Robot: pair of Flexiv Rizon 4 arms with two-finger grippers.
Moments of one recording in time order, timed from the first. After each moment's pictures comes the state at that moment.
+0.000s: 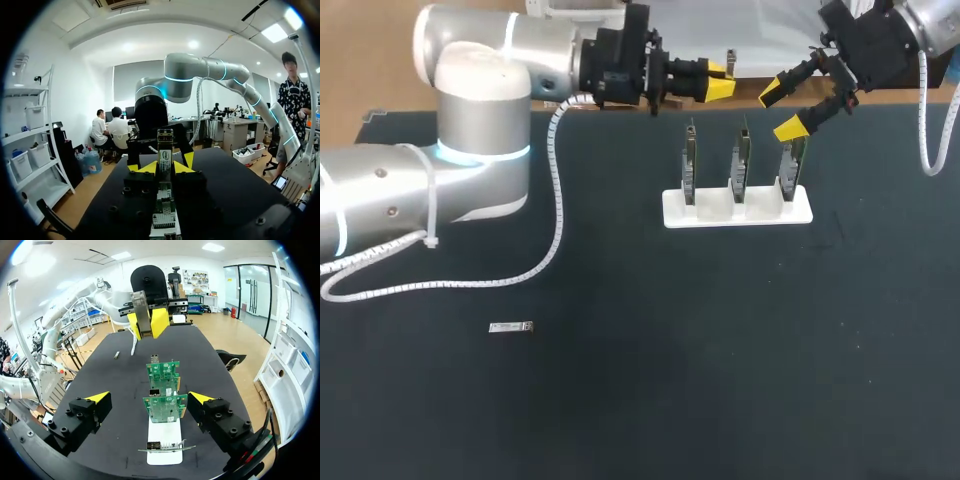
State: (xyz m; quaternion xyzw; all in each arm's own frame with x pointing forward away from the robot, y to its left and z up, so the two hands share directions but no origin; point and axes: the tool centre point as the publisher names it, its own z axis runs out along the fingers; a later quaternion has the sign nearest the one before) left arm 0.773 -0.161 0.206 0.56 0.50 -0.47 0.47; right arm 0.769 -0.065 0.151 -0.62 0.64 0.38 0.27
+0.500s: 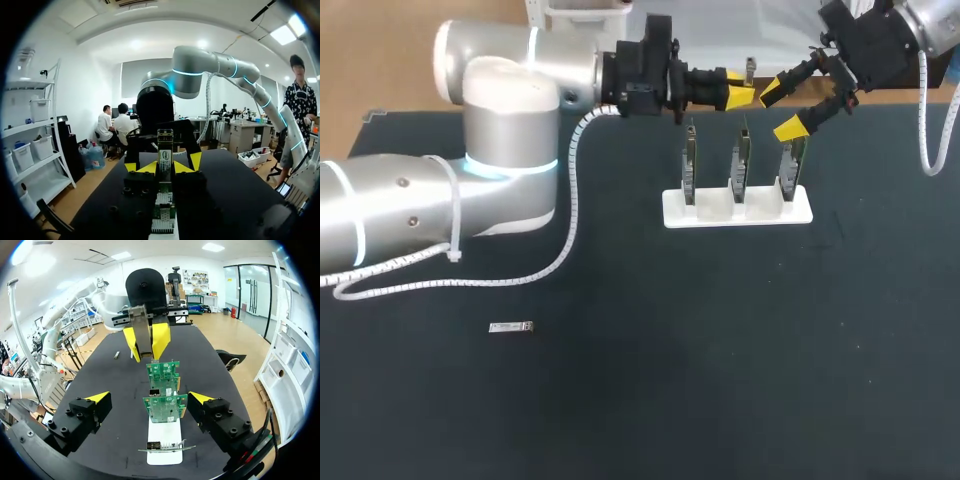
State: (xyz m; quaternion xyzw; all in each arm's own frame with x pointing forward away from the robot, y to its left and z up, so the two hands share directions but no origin) left arm 0.772 -0.185 0.194 0.53 0.53 -0.46 0.47; right arm 0.769 -0.065 0.151 -0.62 0.64 0.38 0.27
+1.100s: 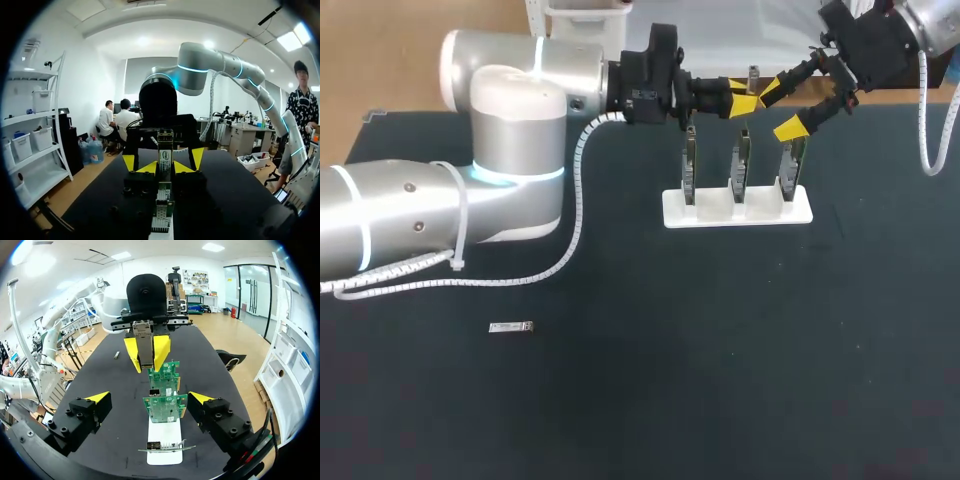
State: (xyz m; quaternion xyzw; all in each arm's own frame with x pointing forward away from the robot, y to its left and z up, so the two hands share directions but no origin) left arm 0.771 -0.188 0.182 0.52 0.55 -0.47 0.46; right arm 0.769 -0.065 0.151 -0.62 0.64 0.38 0.27
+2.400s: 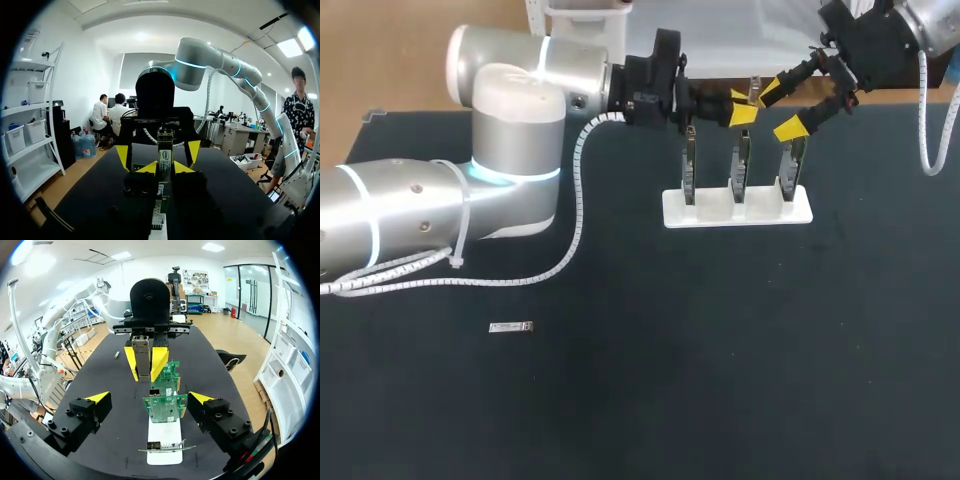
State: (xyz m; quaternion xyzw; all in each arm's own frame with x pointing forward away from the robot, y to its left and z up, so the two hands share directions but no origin) left arm 0.765 -0.189 0.170 0.53 0.55 -0.49 0.42; right arm 0.769 -0.065 0.151 -0.62 0.64 0.38 0.27
